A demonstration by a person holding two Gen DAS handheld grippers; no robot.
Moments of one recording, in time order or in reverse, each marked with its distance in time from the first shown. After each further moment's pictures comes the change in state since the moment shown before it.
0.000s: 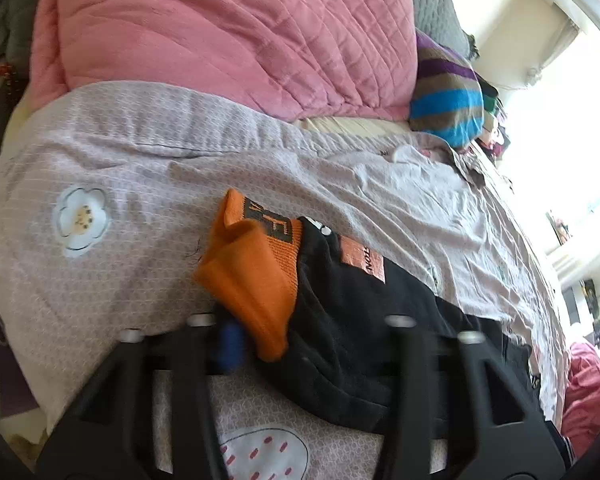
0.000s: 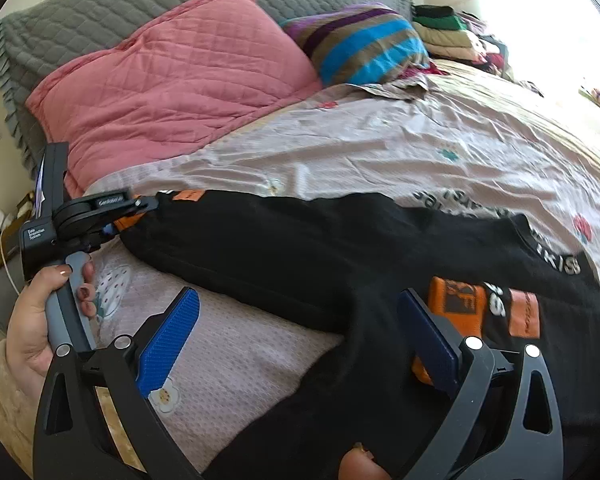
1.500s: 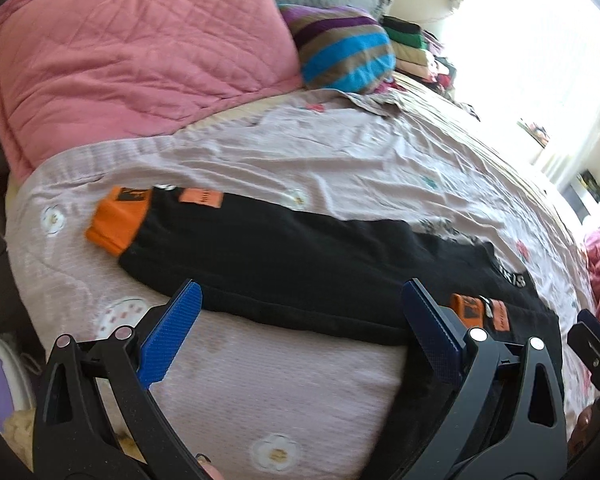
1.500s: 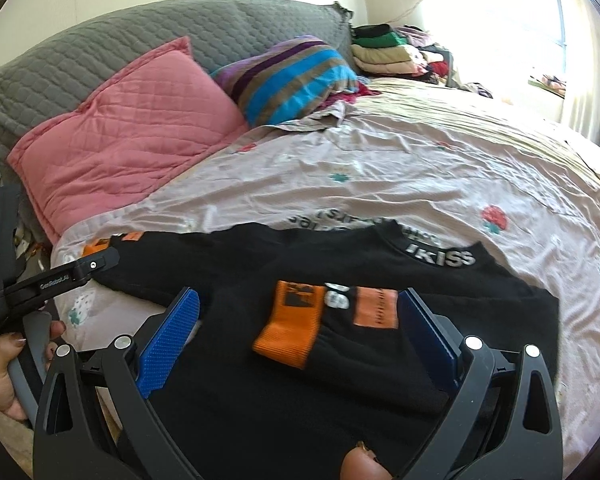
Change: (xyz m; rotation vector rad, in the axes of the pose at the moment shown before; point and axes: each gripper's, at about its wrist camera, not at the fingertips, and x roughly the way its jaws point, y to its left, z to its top) left arm -0.068 -0.126 -0.075 0.329 0.007 0.010; right arm -0.088 -0.098 -0.010 0.091 -0.117 -0.097
